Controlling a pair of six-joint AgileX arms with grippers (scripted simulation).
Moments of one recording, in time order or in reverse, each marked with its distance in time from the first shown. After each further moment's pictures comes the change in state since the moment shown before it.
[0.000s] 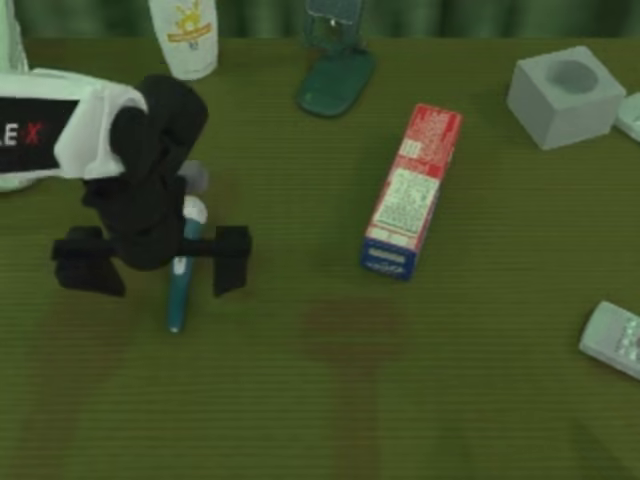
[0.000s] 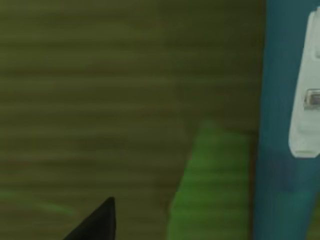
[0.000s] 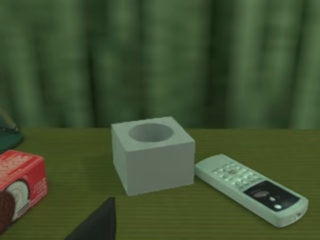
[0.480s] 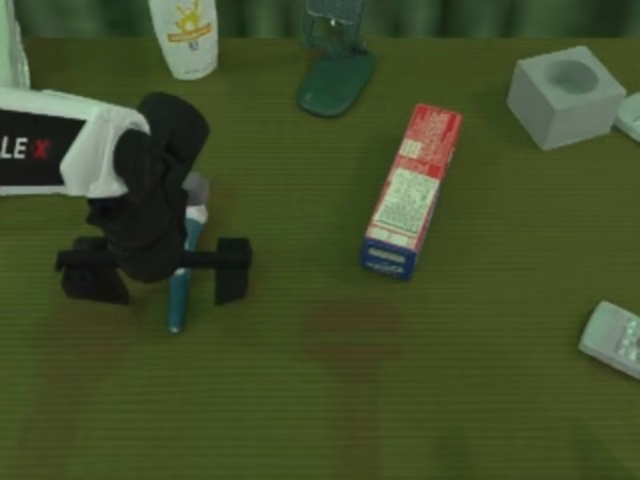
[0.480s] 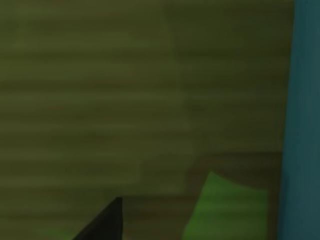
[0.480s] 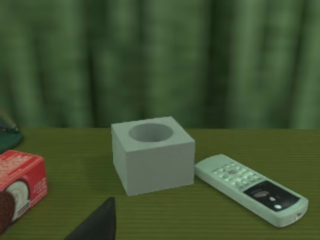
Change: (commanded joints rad) left arm 0.003 0.087 -0.064 0.145 0.001 0.004; right arm 0.000 0.000 0.000 0.000 0.000 0.000
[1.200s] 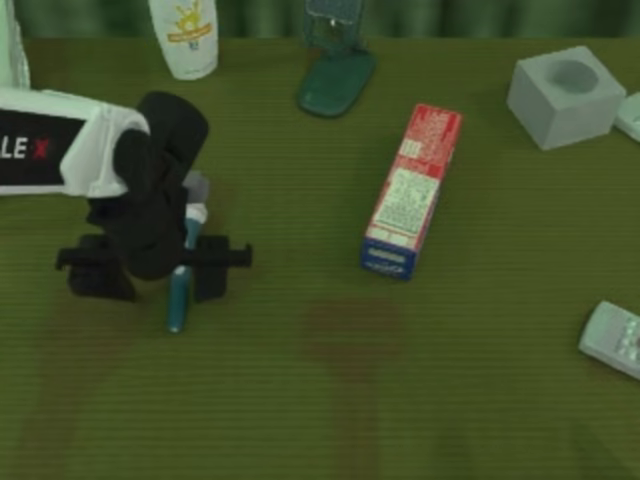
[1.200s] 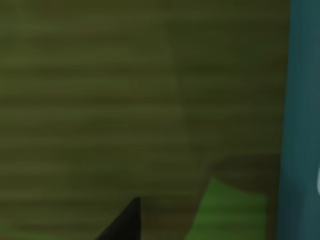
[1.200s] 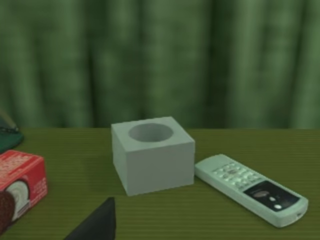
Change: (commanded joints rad) left arm 0.000 0.000 0.000 0.000 0.000 0.000; right arm 0.000 0.000 0.000 0.000 0.000 0.000
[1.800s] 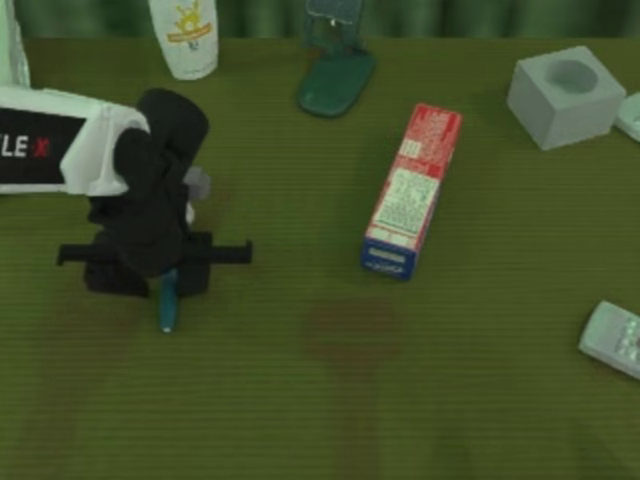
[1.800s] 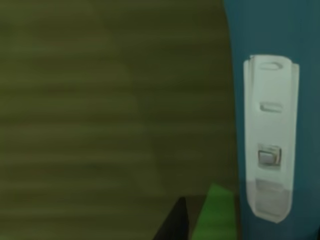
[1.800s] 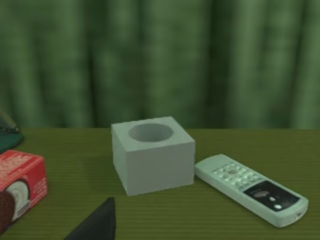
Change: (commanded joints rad) left arm -0.001 -0.065 0.024 -0.032 -0.019 0.014; right arm 0.000 0.000 0.000 0.000 0.000 0.000
